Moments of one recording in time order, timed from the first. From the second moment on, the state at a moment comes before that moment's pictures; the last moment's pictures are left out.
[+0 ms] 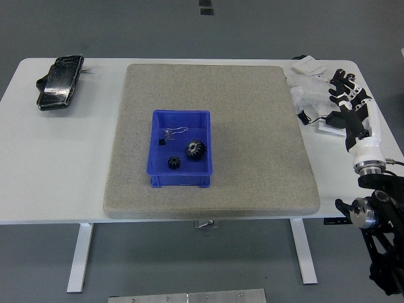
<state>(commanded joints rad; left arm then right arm) 0.17 0.11 -1.10 -0.18 1.02 0.02 0.18 0.15 -0.18 1.43 1.28 -1.02 -0.18 0.34</state>
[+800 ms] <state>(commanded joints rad) 0.17 0.11 -1.10 -0.18 1.02 0.02 0.18 0.16 -0.18 1.45 1.29 -1.04 -0.17 0.33</state>
